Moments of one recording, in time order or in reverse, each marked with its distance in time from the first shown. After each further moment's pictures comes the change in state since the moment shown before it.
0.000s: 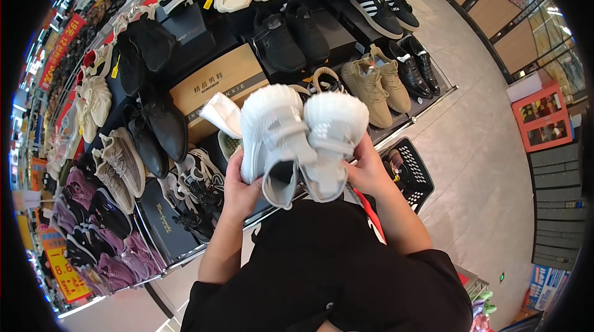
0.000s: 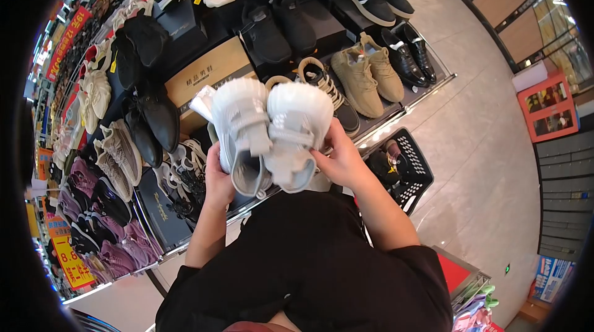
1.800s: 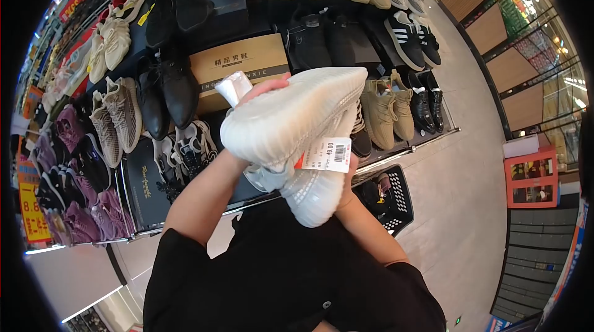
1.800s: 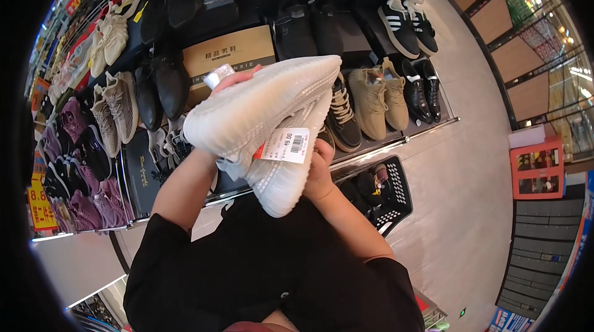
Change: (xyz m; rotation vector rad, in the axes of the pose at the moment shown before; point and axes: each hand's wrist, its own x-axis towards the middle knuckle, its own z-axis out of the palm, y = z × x) left_hand 0.084 0.078 0.017 -0.714 -0.208 0.113; right_hand 0.001 0.109 0.039 -0.521 0.161 -0.264
